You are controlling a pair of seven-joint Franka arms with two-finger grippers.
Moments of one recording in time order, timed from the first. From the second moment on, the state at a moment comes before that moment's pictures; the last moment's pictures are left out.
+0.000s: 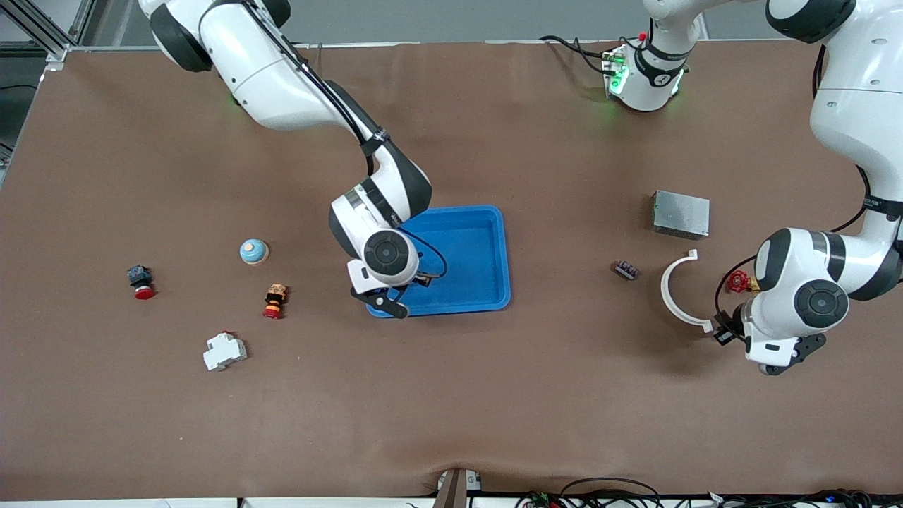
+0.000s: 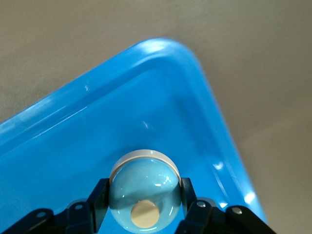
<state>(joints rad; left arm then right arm) 0.39 0.75 -0.39 -1.60 0.55 2.15 -0.81 0.54 0.83 0.08 -1.29 0.04 1.88 1.04</state>
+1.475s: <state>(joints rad) 0.46 0.46 -0.54 -1.68 0.50 2.11 -0.66 0.01 0.55 0.06 -1.48 -0.08 1.88 -0.17</state>
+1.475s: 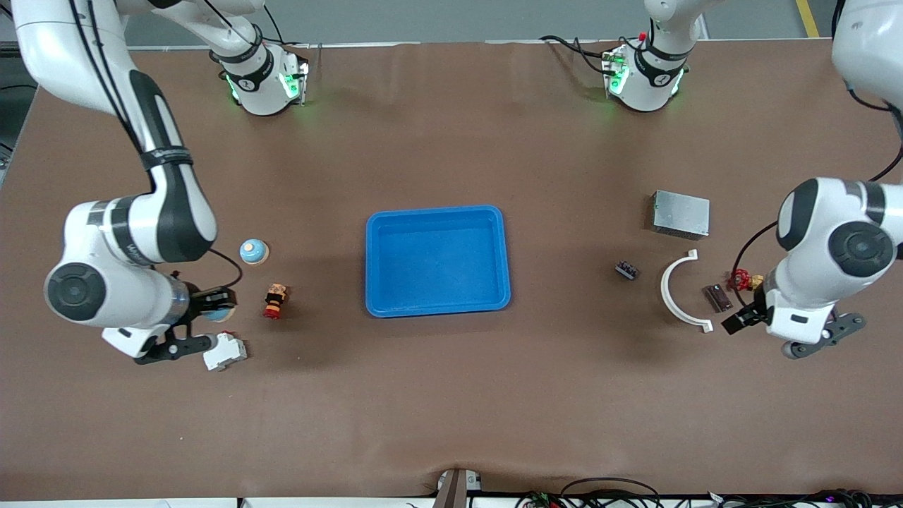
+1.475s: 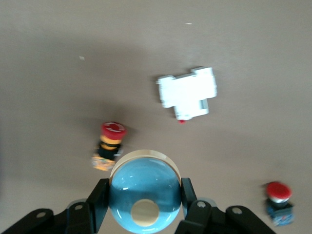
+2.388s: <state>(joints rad) 0.46 0.21 -0.60 -1.44 0.24 1.58 -0.15 -0.23 0.69 0.06 -1.64 -0.17 2.36 -0.61</state>
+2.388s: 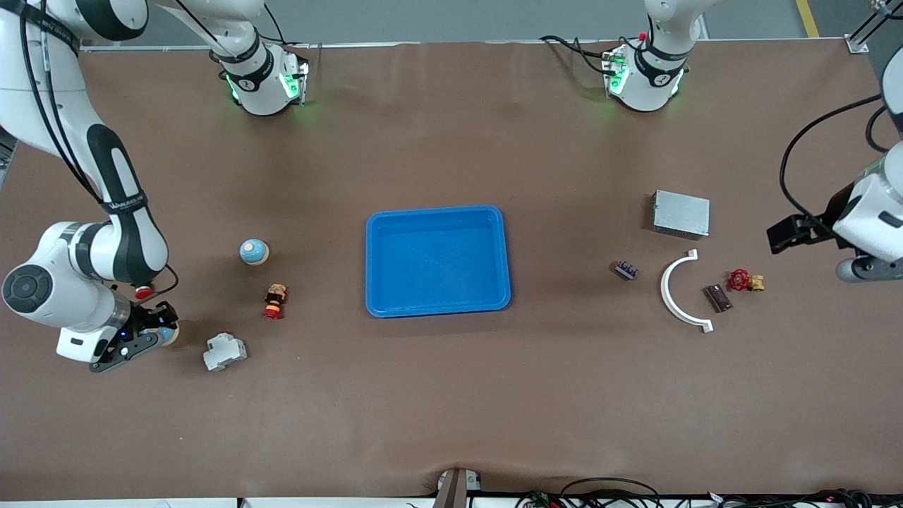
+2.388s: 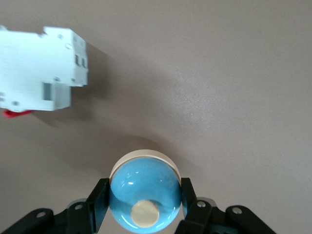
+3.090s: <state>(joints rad) 0.51 0.07 -0.60 -1.43 0.12 1.48 -0.07 -0.23 0.71 0.06 -1.64 -0.17 2.37 -0.62</state>
